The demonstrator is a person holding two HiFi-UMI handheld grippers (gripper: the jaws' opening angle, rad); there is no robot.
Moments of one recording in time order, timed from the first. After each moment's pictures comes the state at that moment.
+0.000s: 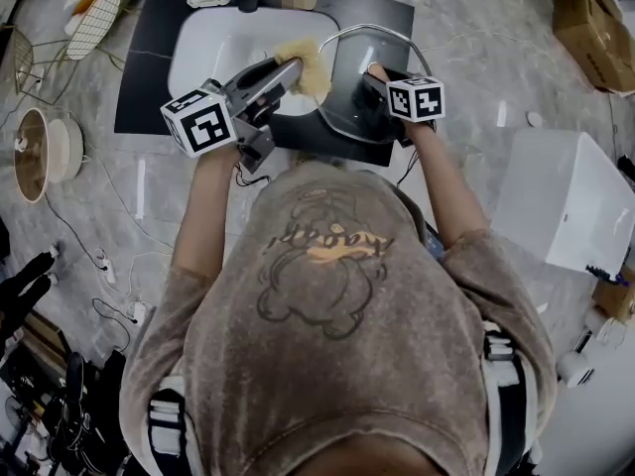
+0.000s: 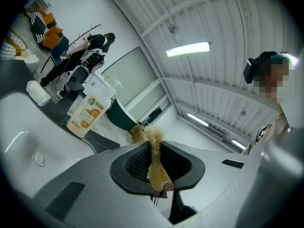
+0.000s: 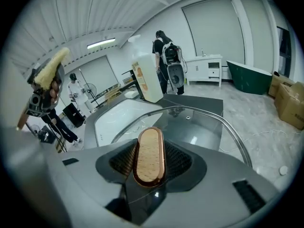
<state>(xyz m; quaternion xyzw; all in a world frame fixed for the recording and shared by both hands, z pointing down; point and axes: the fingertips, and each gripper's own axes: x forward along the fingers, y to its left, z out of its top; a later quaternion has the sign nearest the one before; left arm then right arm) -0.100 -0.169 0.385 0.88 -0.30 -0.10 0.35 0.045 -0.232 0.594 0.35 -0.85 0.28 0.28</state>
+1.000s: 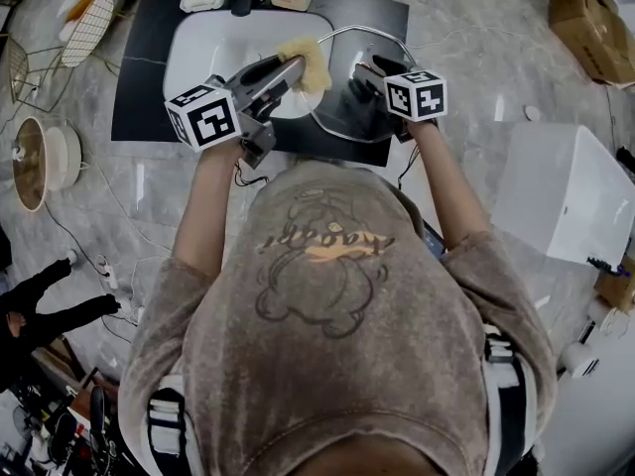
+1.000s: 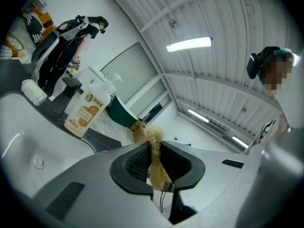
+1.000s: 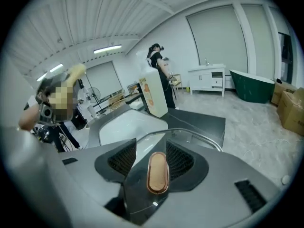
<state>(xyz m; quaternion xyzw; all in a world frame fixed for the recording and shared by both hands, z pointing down) -0.089 -0.183 0.397 0.89 -0.29 -0.08 0.35 0.030 -0.241 0.548 0.34 -0.88 0.24 0.25</state>
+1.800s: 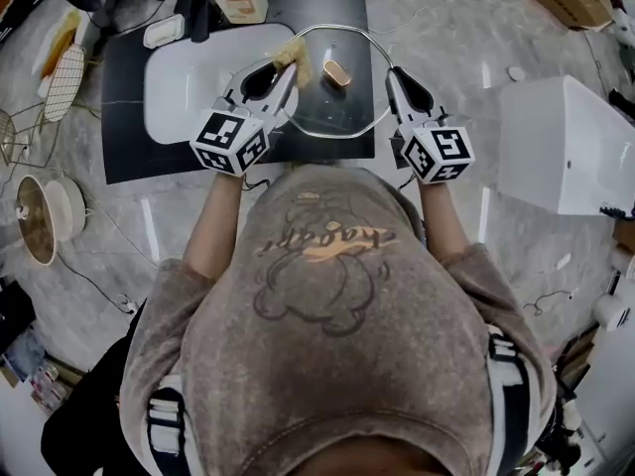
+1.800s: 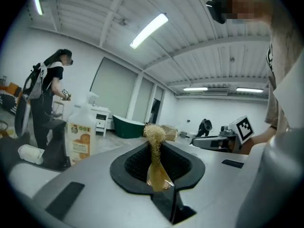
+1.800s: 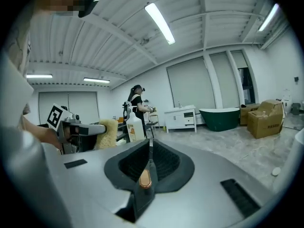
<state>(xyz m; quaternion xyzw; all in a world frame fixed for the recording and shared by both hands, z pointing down) -0.039 -0.198 0.415 0.93 -0.35 0.03 0.11 0.127 -0.174 0.429 0.53 -0.84 0.11 0.05</state>
